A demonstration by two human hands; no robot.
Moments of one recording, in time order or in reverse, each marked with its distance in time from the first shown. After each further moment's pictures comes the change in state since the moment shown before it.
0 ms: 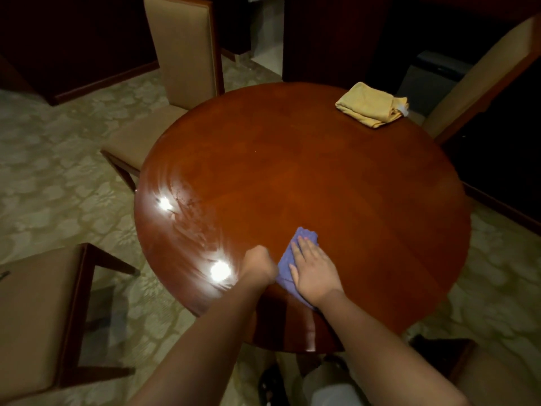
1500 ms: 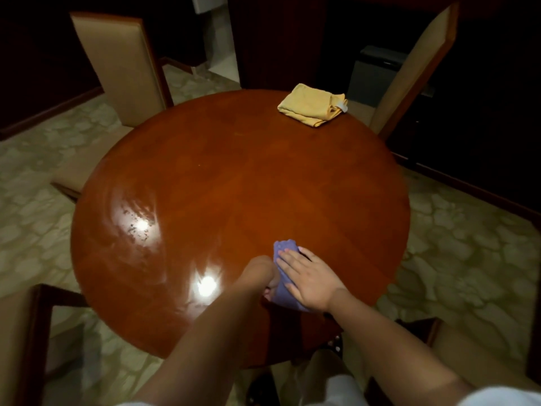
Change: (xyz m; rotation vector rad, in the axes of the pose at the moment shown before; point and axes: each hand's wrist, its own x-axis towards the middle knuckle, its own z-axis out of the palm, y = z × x) left_hand 0.010 0.113 0.055 0.244 -0.522 -0.162; right_hand -0.033 0.113 0.014 -0.175 0.192 -0.244
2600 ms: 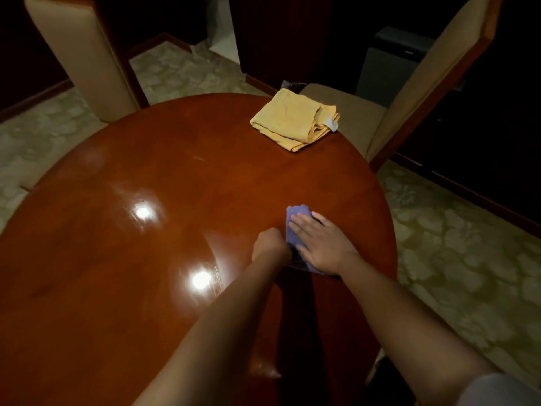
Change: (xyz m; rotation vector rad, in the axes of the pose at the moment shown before) left_hand 0.087 0.203 -0.091 -0.125 0.422 0.105; right_hand 0.103 0.260 0.002 -0.083 -0.018 0.015
